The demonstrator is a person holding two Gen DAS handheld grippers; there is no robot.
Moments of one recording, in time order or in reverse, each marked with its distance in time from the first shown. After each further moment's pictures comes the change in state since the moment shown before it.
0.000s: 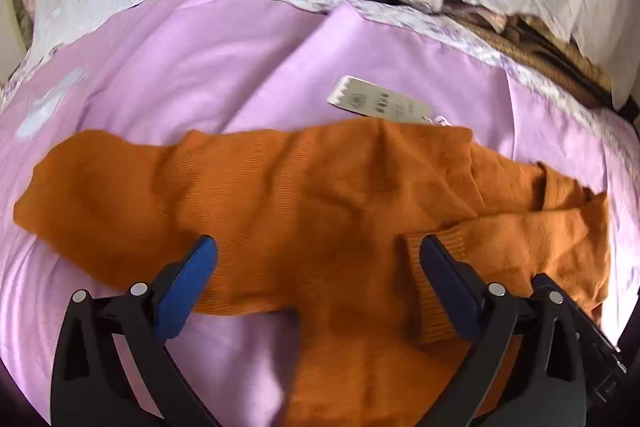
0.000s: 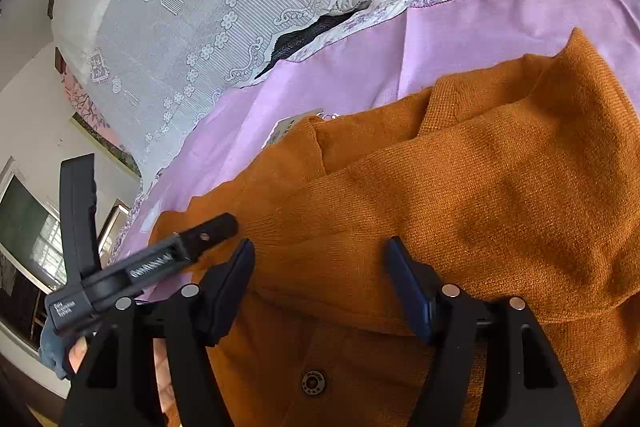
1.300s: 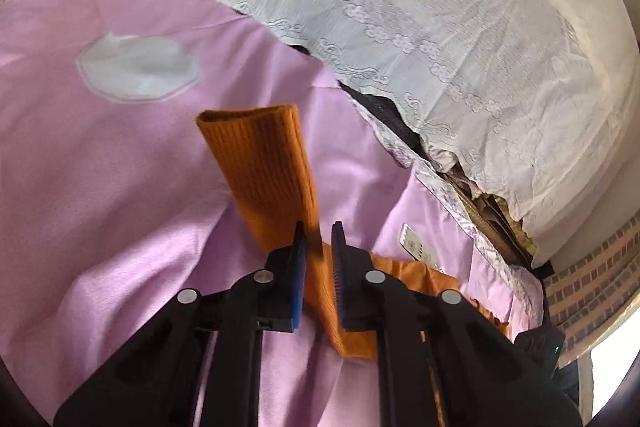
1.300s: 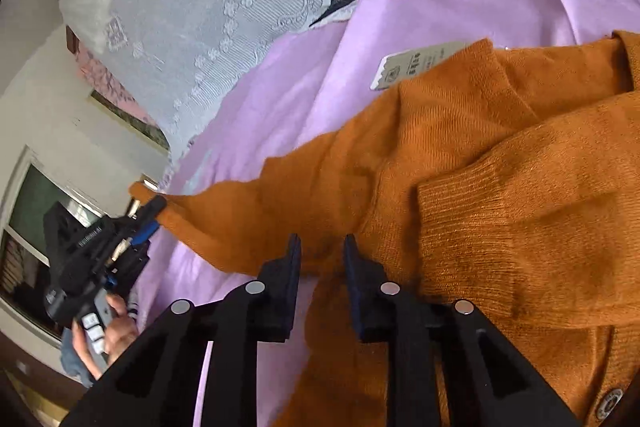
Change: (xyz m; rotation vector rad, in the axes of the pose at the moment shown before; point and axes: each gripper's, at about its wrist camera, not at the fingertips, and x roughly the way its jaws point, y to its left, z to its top) left arm -0.057 0.202 0.024 -0.352 -0.245 -0.341; right arm 0.065 0.104 -0.007 0.034 0.117 0.133
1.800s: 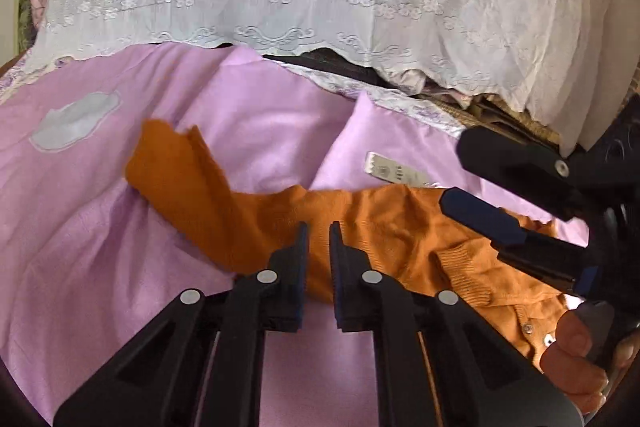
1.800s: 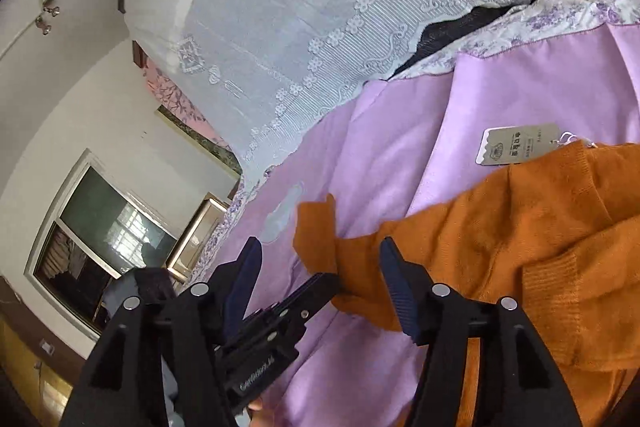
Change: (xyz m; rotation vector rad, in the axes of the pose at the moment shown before) left arm 0.024 -0.085 -0.065 0.371 0.025 0.152; right arm -0.003 0.057 0.033 -0.067 -0.074 0.181
